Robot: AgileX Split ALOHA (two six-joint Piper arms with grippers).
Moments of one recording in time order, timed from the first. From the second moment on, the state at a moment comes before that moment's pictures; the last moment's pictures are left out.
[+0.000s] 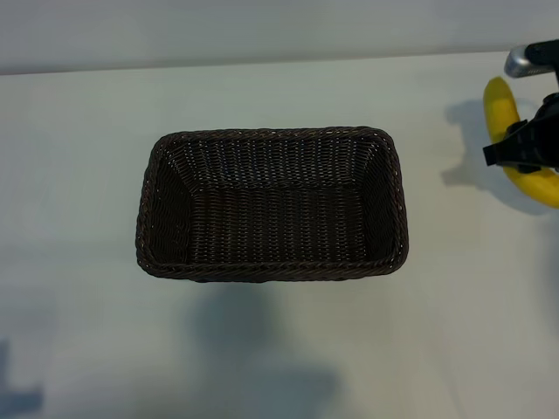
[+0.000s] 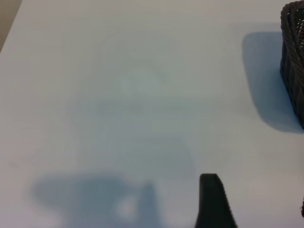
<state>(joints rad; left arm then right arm) 0.00 -0.01 -0.50 0.03 1.05 -0.04 0.03 1.63 -0.91 0.47 0.42 -0.60</state>
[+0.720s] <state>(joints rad) 0.00 -0.01 -0.50 0.03 1.05 -0.04 0.11 1.62 -0.94 0.48 0.47 -0.82</state>
